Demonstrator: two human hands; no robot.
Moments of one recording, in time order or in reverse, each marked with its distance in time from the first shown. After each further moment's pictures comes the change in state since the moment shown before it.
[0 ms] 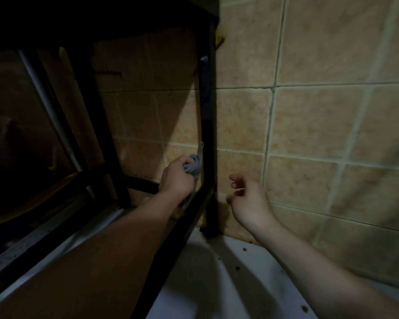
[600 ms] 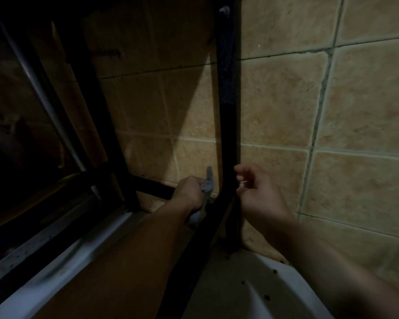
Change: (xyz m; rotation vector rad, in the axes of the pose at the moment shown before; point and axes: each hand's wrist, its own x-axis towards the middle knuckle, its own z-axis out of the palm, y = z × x) left_hand 0.079 -0.076 0.044 0.331 -0.225 -0.136; right_hand 0.069 0.022 0.048 0.138 -0.073 -0.079
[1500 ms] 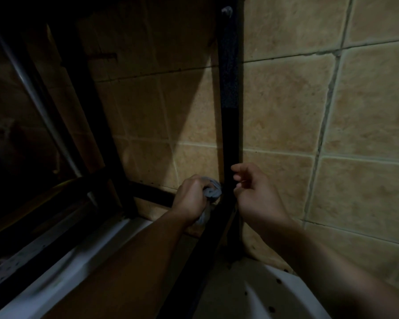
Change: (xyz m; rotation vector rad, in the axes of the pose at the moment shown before) left_hand 0.002 -0.005 0.004 0.173 0.267 0.429; right_hand 0.014 -0.004 0.007 -0.005 0.040 -0.033
